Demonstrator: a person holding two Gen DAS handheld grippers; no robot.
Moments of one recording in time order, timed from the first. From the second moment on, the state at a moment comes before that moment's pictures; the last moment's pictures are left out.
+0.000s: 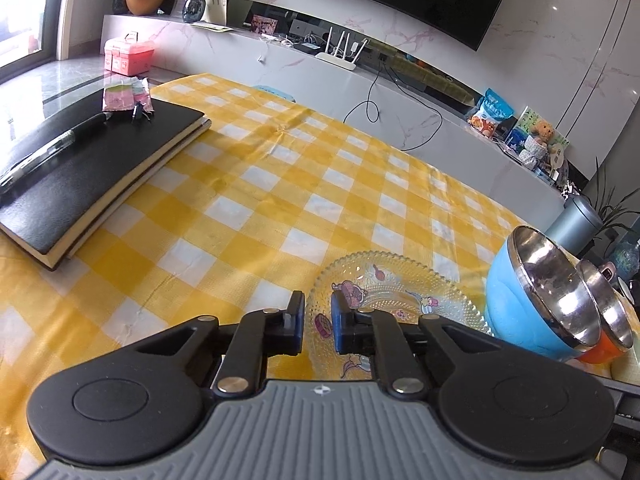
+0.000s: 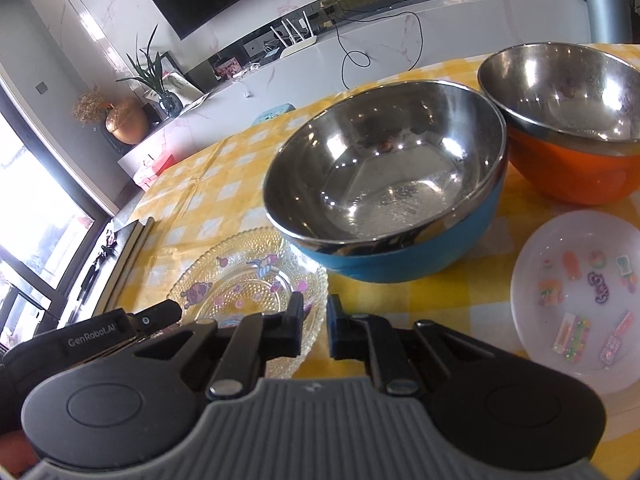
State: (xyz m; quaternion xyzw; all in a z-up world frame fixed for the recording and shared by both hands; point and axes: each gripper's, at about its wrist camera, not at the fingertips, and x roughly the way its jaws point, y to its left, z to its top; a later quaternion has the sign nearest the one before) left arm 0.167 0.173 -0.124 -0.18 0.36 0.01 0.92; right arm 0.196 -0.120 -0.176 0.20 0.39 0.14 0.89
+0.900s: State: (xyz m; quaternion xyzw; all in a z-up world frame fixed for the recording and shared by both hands) left arm 0.083 0.139 -0.076 -0.19 0.34 0.00 0.92; right arm 0.114 -0.169 -0.137 0.24 0.39 0.16 0.87
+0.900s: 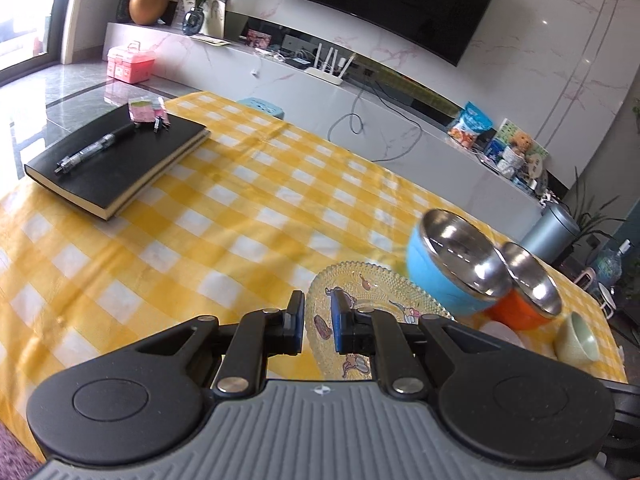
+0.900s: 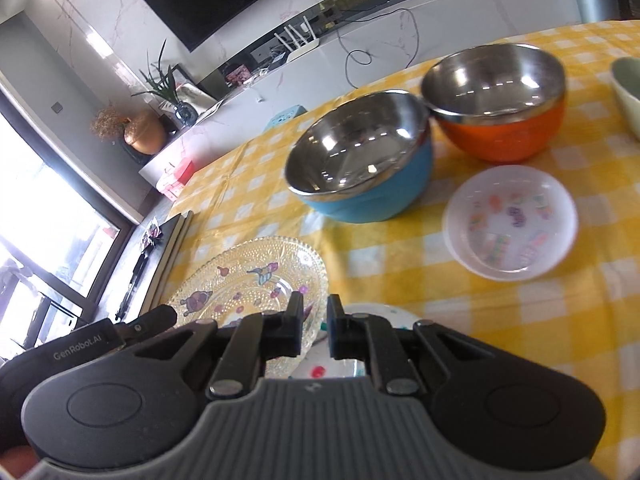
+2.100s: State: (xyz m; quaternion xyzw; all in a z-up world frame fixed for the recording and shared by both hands) left arm 0.046 0.090 -0.113 -0.15 0.39 -0.02 0.91; right arm 0.063 -0.202 -0.156 0.14 0.40 0.11 0.90
